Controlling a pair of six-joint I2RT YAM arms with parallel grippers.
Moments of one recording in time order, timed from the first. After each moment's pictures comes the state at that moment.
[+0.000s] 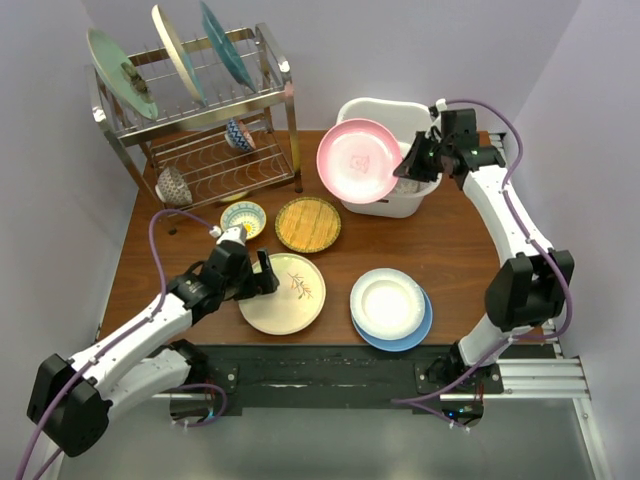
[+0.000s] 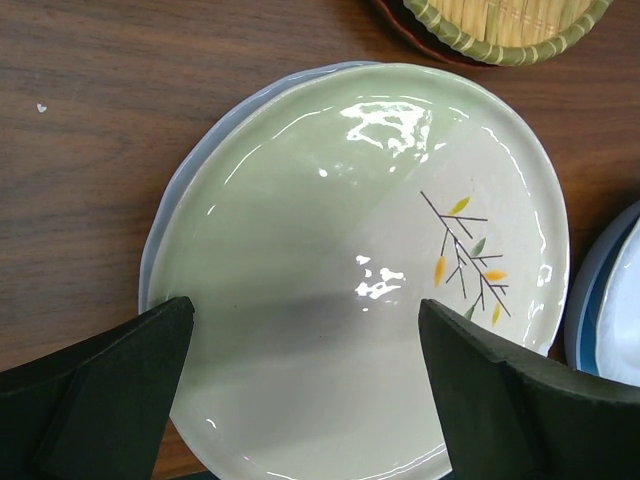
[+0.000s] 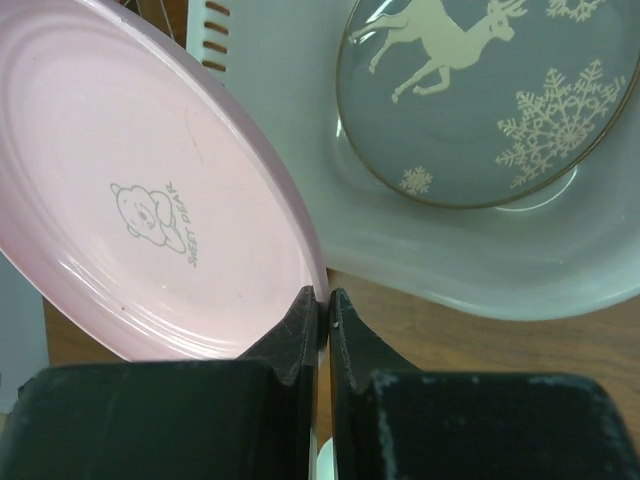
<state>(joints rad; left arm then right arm) -0.58 0.92 0.55 -0.48 -0.13 -0.72 0.15 1.66 1.59 -0.66 -0.28 0.45</state>
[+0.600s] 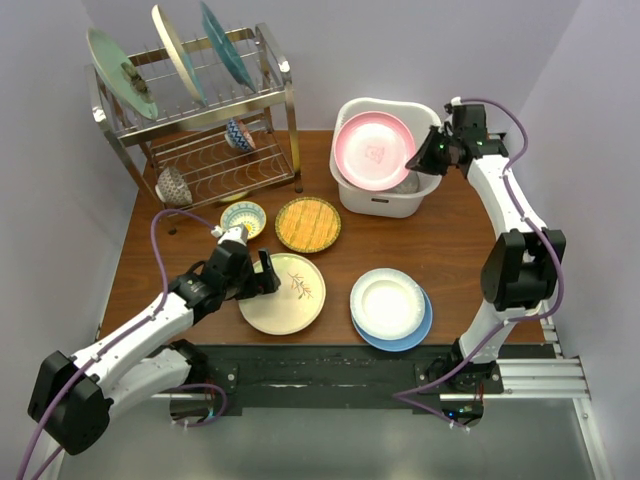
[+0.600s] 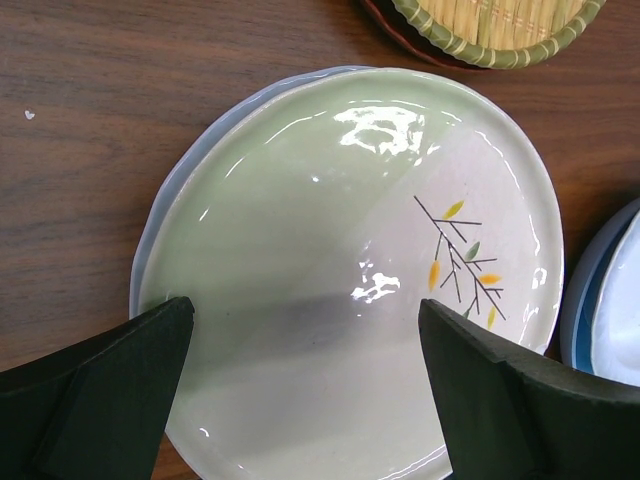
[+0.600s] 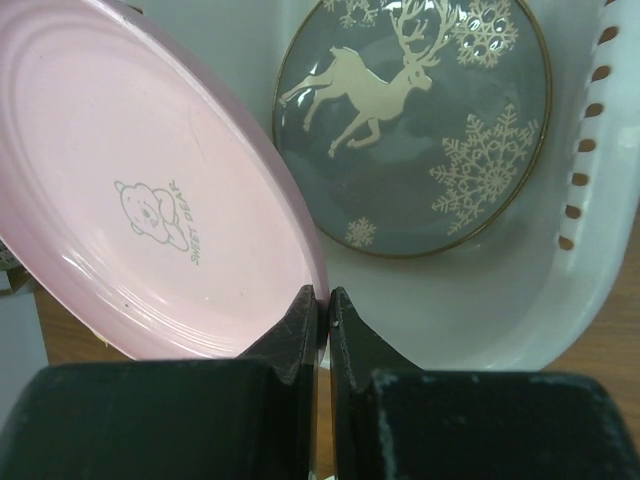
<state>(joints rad) -0.58 0.94 0.54 -0.45 -0.12 -0.72 0.05 1.79 1.66 -0.62 -0.28 0.48</state>
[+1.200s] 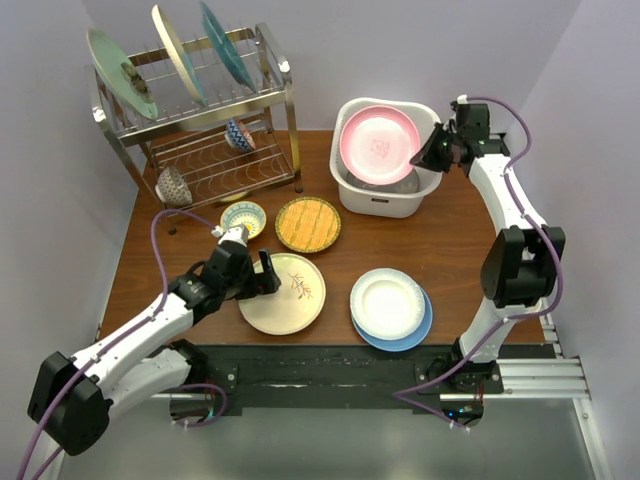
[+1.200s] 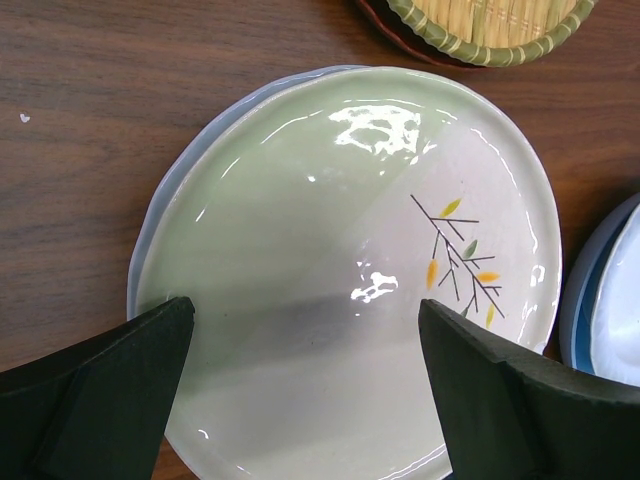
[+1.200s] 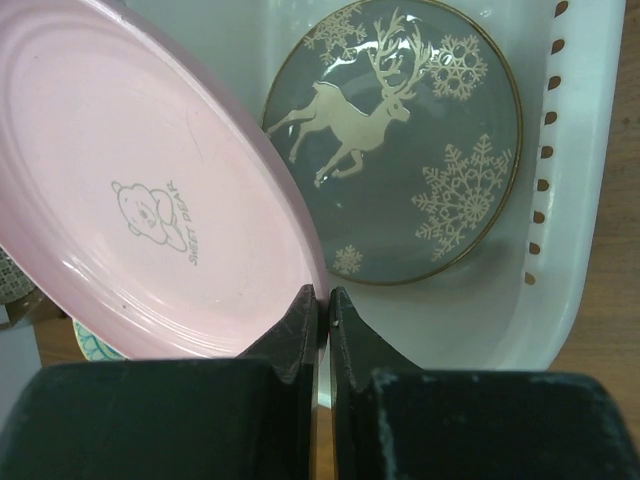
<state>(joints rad) -0.58 0.93 0.54 -0.44 -0.11 -0.71 0.03 1.82 1.67 -0.57 -0.25 0.50</state>
